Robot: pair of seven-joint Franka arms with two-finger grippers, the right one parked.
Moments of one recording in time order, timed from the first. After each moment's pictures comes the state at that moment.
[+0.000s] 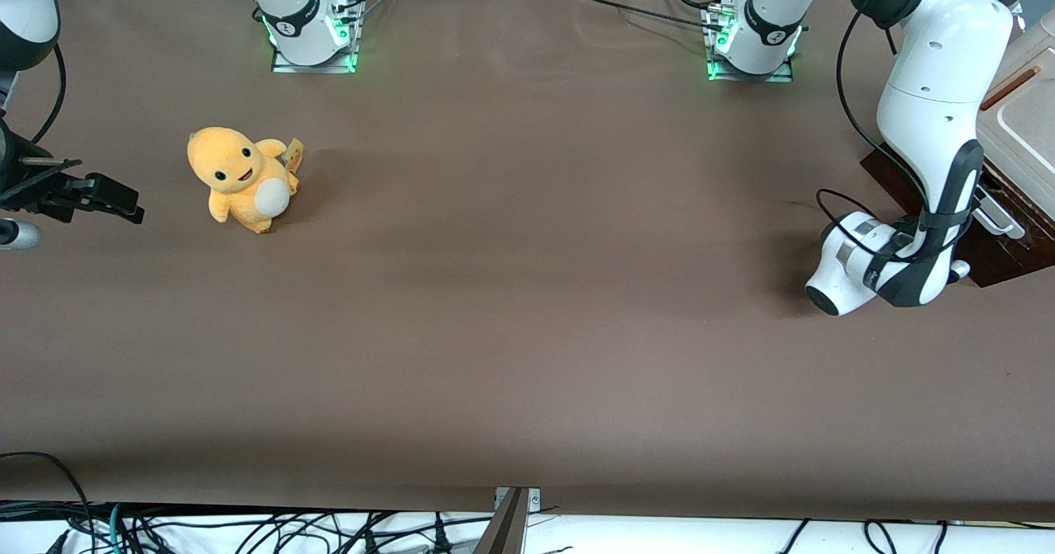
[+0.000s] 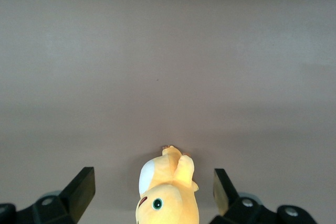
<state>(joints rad) 0.11 0.82 -0.07 -1.72 1.14 1.22 -1.01</state>
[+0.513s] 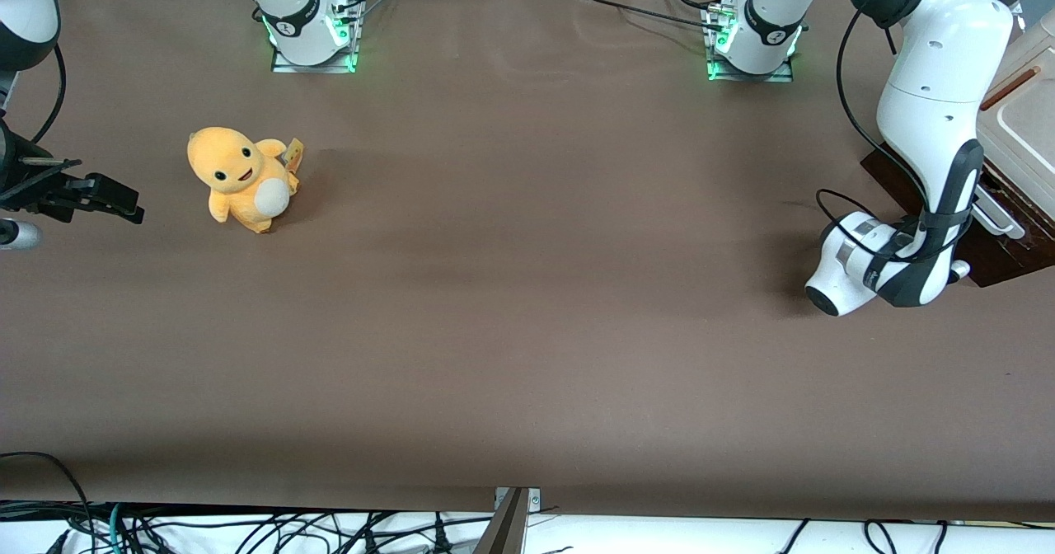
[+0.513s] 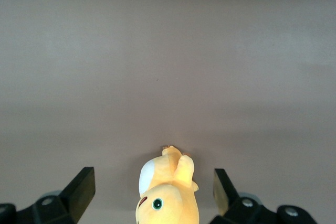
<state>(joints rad) 0.11 0.82 -0.07 -1.72 1.14 1.22 -1.02</state>
